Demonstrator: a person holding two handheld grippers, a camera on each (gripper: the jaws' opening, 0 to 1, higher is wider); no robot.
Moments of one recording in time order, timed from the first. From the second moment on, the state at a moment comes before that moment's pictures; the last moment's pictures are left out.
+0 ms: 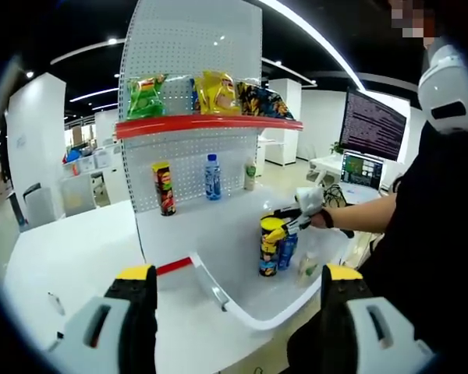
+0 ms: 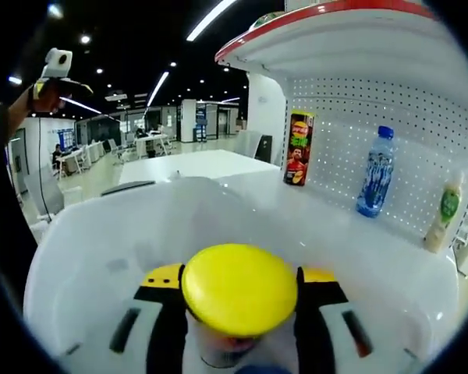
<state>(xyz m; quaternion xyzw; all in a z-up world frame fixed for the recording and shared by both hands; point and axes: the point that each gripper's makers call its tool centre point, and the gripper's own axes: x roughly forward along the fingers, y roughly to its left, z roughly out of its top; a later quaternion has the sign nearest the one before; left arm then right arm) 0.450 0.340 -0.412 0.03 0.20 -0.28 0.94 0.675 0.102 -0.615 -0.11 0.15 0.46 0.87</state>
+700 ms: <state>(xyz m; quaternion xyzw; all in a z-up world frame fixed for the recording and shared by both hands) 0.440 0.342 -0.410 0.03 0.19 -0.28 0.94 0.665 0.117 -0.565 -0.12 0.10 0.46 0.87</state>
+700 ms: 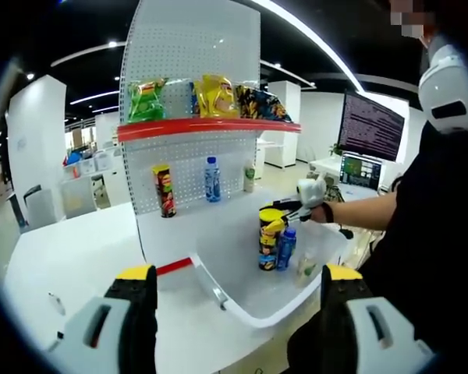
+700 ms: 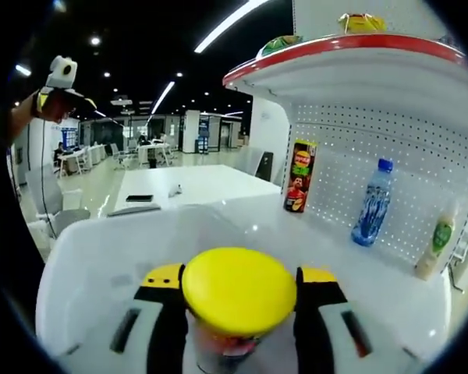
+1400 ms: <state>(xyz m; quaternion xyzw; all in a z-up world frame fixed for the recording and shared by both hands) 0.424 0.351 -0.407 0.03 0.18 -0.27 0.95 0.673 0.140 -0.471 -0.13 0.04 0.48 0.86</state>
